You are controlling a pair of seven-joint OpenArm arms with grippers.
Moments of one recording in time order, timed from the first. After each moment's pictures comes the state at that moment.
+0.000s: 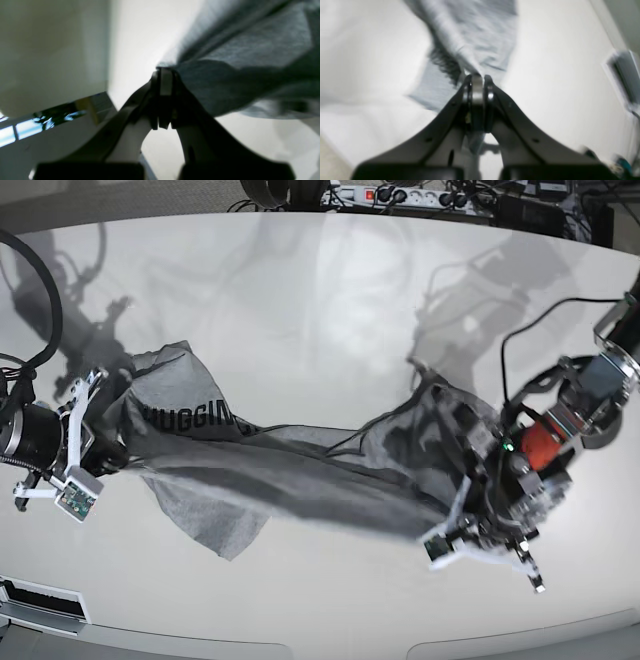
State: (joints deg) left arm -35.8 -38.4 53.1 95.4 4.7 -8.5 59.2; right arm 2.8 39.5 0.3 108.1 40.9 38.5 -61.4
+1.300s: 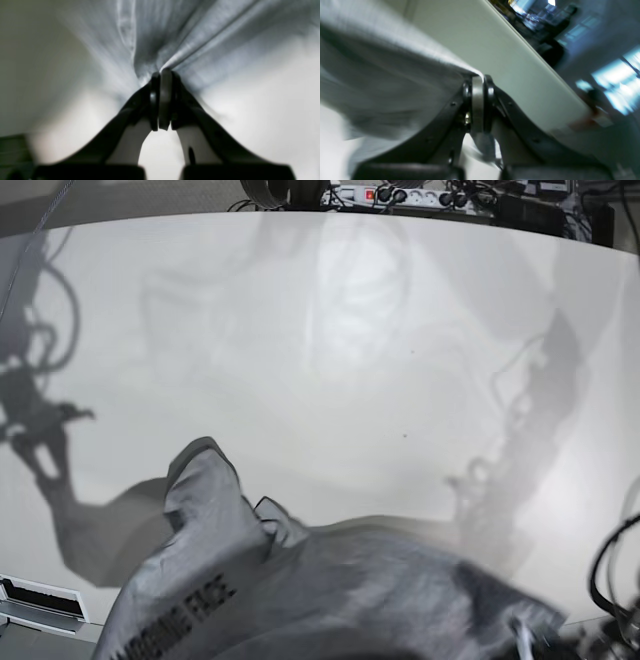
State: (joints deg) left arm -66.8 -34.6 54.0 55.5 -44.3 -29.9 44.0; right arm 49.0 35.1 0.3 102.7 34.1 30.8 -62.8
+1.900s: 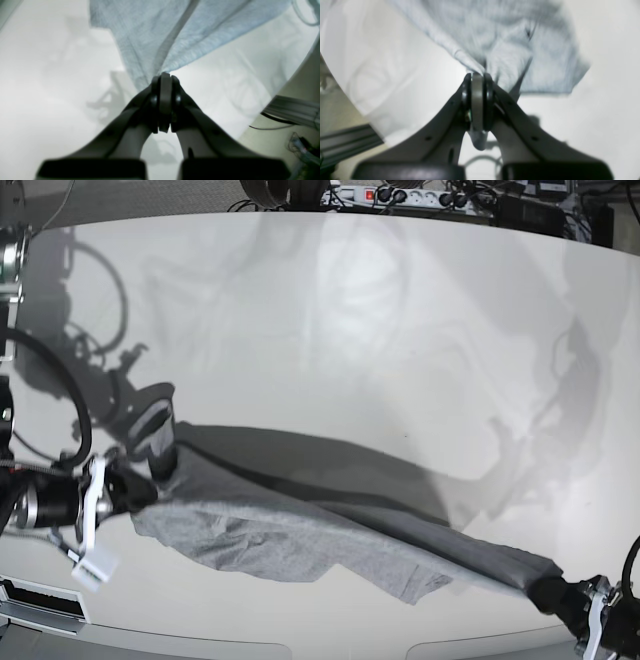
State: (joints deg) left arm -70.5 -41.7 53.0 50.3 -83.9 -43.7 80.0; right arm 20.6 28.6 0.3 88.9 58.7 39.8 -84.1
